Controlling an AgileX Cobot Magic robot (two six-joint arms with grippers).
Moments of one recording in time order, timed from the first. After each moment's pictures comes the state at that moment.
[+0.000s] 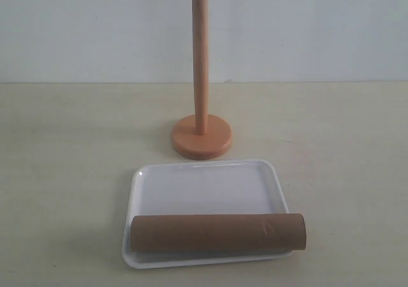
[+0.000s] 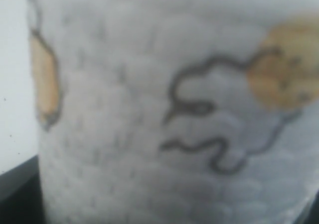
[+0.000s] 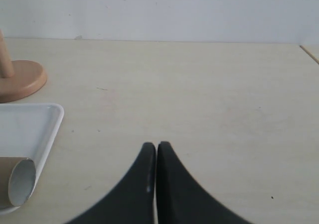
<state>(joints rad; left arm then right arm) -0.56 1.73 -1.80 0.91 0.00 -0.92 0.06 0.01 0.00 0.03 0.33 -0.02</state>
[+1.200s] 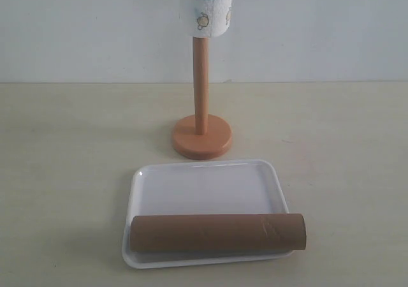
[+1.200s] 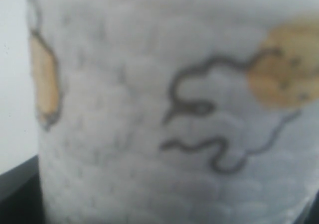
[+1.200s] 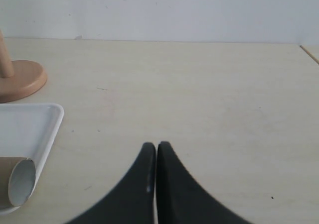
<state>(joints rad) -0.60 1.89 -1.80 0.88 0.05 -0.92 0.06 0.01 0.00 0.03 0.33 -0.02</state>
